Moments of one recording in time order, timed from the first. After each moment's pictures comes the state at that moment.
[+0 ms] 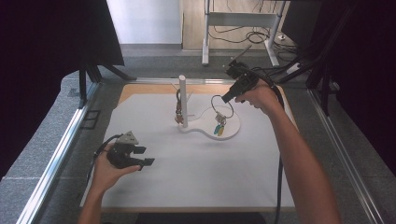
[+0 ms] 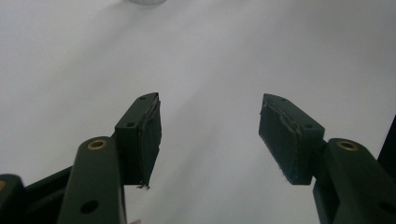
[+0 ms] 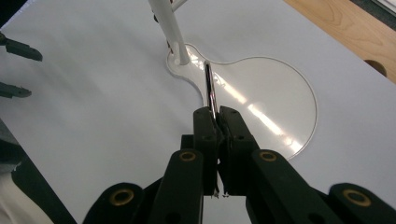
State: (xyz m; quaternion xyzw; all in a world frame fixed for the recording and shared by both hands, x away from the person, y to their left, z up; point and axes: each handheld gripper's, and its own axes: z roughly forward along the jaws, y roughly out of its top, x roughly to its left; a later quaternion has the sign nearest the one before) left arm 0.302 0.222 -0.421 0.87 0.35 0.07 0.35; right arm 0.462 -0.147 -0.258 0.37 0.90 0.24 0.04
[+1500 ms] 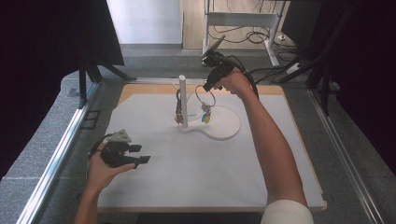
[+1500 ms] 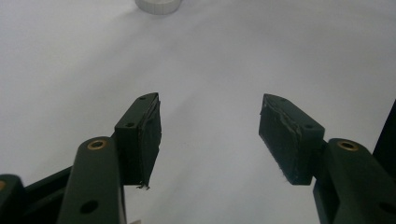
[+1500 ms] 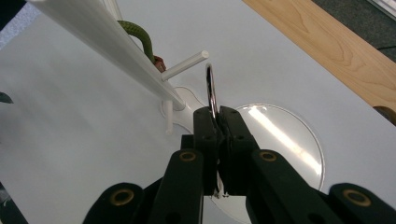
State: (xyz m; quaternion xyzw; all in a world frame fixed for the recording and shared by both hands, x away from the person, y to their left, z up) left arm 0.300 0.237 -0.416 0.85 0.36 0.07 0.37; right arm 0.524 -0.087 -0.271 0.36 0.90 0.22 0.03
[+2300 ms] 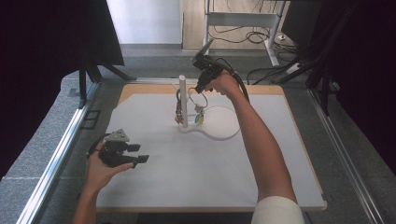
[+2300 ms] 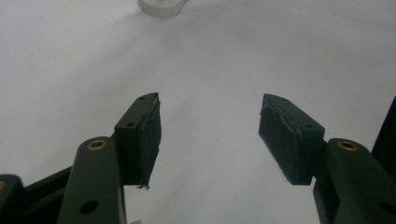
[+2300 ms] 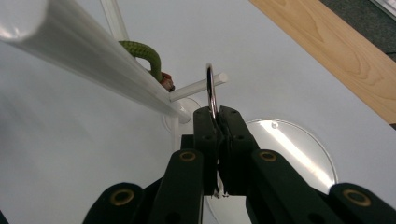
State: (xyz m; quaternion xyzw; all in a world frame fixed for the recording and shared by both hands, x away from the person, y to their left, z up) left arm 0.300 0.241 -0.415 0.85 0.37 0.07 0.38; right arm 0.530 -0.058 -0.288 0.35 0.91 0.22 0.03
